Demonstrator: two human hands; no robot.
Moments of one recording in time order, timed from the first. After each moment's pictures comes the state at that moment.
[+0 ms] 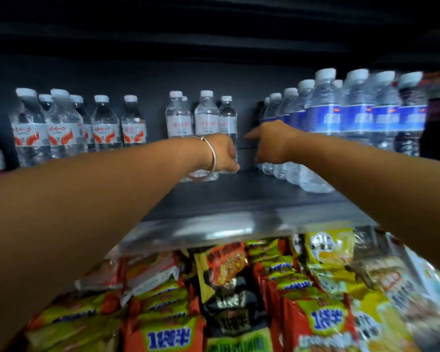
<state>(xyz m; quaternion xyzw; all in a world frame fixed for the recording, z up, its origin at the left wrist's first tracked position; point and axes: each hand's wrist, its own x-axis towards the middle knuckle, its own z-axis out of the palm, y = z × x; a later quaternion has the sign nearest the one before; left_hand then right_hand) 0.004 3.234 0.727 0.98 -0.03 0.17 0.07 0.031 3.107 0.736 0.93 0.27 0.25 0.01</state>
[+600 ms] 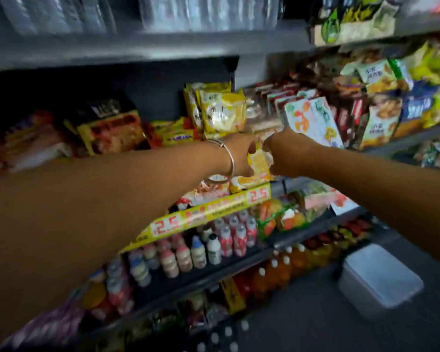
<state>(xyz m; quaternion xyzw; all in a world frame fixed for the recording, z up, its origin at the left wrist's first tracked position) -0.029 2.969 0.481 0.98 -0.17 0.00 0.11 -0.033 2.842 0.480 0.99 0.14 0.04 -0.01</state>
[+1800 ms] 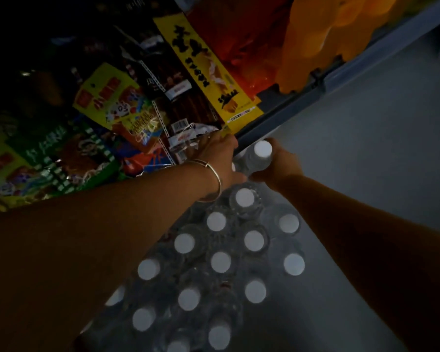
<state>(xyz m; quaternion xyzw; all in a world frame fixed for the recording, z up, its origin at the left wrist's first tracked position) 0.015 3.023 -0.346 0.95 -0.09 -0.29 0.11 0.004 2.886 -0.412 0.88 -0.16 -0.24 -0.36</state>
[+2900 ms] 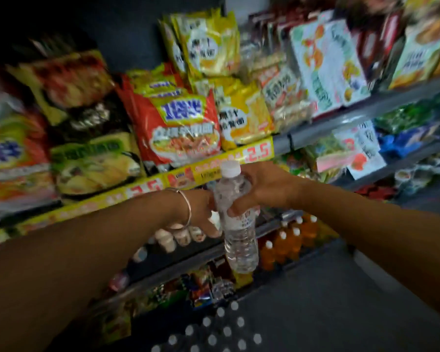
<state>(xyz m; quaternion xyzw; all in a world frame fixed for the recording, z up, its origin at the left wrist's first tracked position) -0.037 3.006 0.306 0.94 -0.10 -0.31 0.12 -0.016 2.837 0.305 0.86 0.28 -0.14 -0.40</state>
